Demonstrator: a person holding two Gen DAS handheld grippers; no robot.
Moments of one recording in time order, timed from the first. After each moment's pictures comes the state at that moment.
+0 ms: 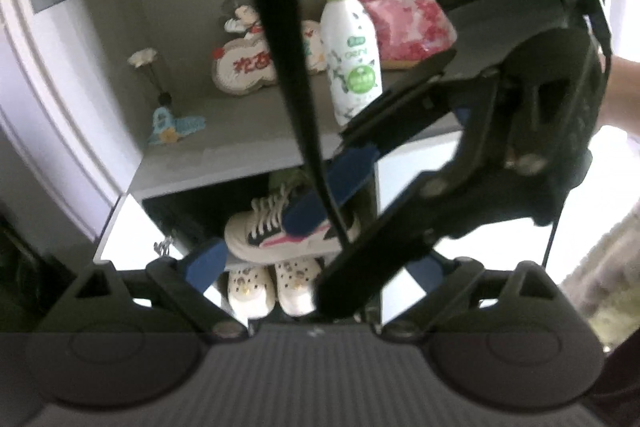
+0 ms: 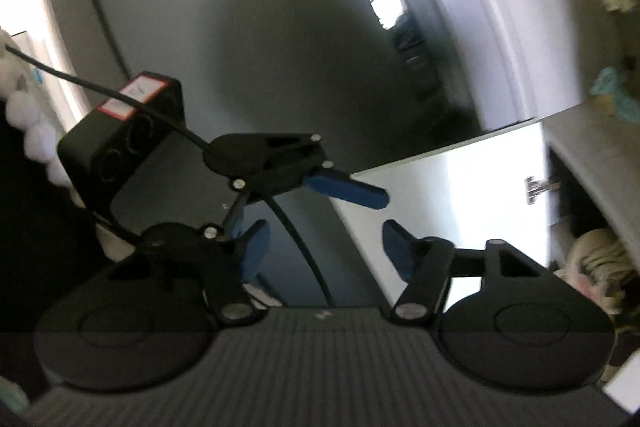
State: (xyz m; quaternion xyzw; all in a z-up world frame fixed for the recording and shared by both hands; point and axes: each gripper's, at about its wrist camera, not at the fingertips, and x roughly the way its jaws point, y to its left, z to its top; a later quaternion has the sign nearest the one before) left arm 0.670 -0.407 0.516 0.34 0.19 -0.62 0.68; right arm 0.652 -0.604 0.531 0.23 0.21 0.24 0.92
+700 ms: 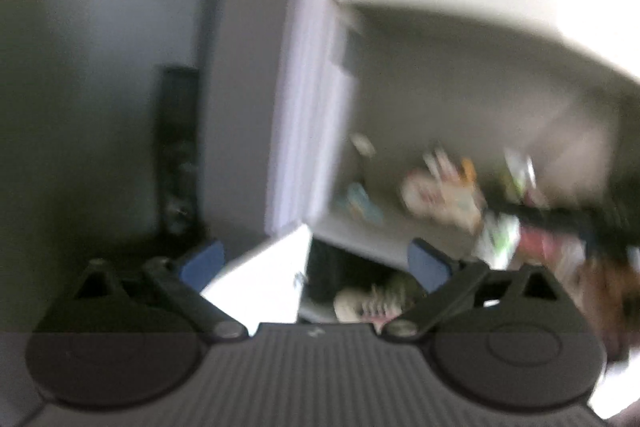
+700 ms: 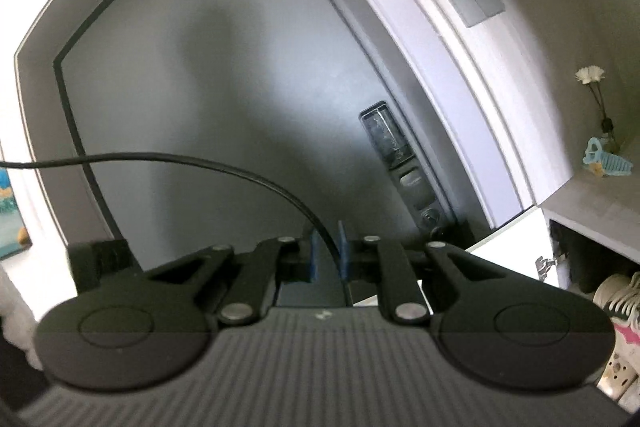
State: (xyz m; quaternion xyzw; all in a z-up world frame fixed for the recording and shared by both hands) left arm 0.790 -0.190 0.586 -0.02 0.15 -0.46 0.88; right arm 0.638 -0.488 0.587 0.27 0.06 0.10 0.96
